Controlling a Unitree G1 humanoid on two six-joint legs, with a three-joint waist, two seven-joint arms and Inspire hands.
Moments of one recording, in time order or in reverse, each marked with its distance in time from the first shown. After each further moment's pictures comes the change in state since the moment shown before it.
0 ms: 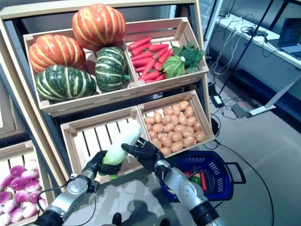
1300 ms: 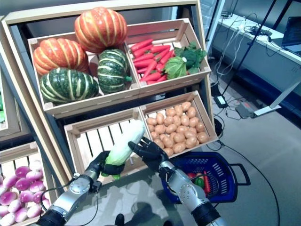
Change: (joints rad) left arm 0.000 -0.020 -0.006 -0.008 -0.006 0.012 -0.031; right arm 0.002 -0.013 0.007 0.076 -0.035 -0.077 0.044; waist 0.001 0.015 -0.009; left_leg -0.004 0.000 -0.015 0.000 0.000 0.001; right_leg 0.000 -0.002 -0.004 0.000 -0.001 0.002
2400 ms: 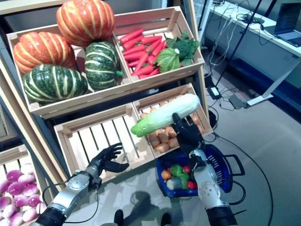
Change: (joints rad) left arm -0.013 -0.008 0.059 -0.033 -0.044 0.007 -0.100; right arm 0.083 -0.016 -0.400 -0.084 0.080 -0.236 -0.008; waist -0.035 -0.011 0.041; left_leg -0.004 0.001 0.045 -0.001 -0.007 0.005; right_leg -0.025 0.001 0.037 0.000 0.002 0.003
